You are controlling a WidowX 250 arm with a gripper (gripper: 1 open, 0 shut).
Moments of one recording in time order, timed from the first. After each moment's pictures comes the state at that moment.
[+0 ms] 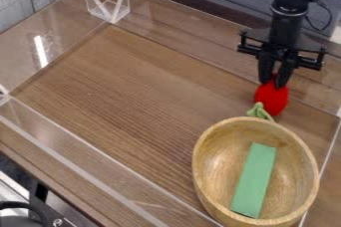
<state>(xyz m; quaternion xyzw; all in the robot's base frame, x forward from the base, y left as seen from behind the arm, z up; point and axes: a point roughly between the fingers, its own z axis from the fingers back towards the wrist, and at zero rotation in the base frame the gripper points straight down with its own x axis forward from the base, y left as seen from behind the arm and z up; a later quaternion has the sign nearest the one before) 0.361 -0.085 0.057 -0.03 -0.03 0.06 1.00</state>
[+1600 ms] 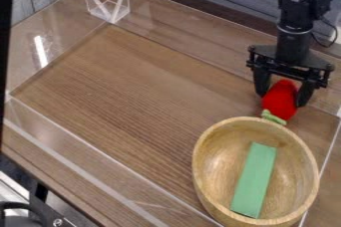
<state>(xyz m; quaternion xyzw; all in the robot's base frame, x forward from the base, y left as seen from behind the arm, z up) 0.364 -0.094 0.040 -0.06 -0.02 0.03 1.00</state>
